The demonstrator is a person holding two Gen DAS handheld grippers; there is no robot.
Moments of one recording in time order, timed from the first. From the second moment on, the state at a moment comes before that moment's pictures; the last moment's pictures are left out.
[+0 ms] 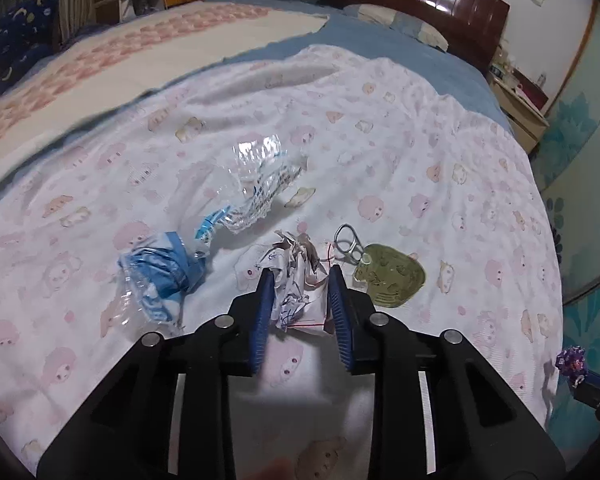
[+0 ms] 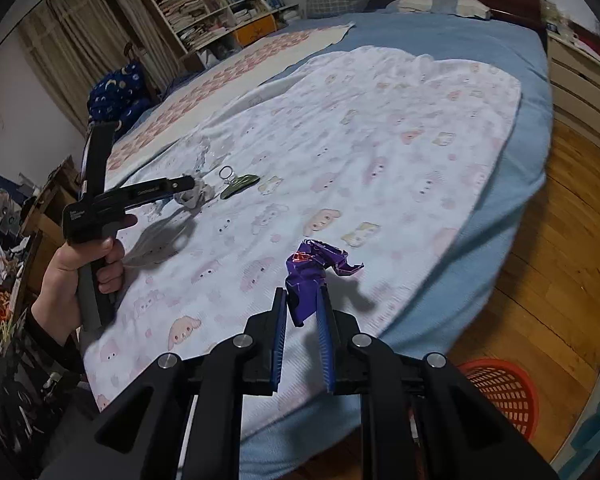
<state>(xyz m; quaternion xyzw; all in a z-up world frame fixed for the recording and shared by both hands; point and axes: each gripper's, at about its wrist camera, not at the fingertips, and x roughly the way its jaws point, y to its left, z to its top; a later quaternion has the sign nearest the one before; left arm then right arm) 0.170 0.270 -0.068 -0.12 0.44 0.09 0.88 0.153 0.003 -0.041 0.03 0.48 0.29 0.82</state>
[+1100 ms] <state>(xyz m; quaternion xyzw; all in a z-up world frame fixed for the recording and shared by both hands) 0.127 -0.123 -0.156 0.00 0.57 -0.17 0.80 0.094 -0.256 -0.139 0.09 0.58 0.10 0.80</state>
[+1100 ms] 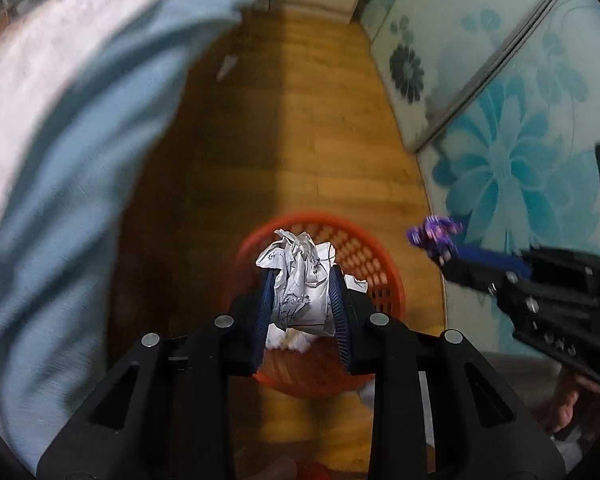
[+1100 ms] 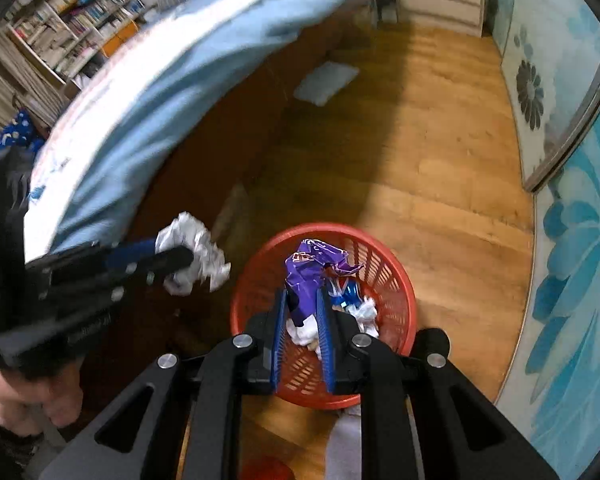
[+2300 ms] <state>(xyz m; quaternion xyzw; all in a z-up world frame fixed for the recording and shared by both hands) 0.113 0.098 -0.019 -0.04 0.39 0.00 0.92 0.108 -0.158 -0.075 0.06 0.47 0.15 0.87</state>
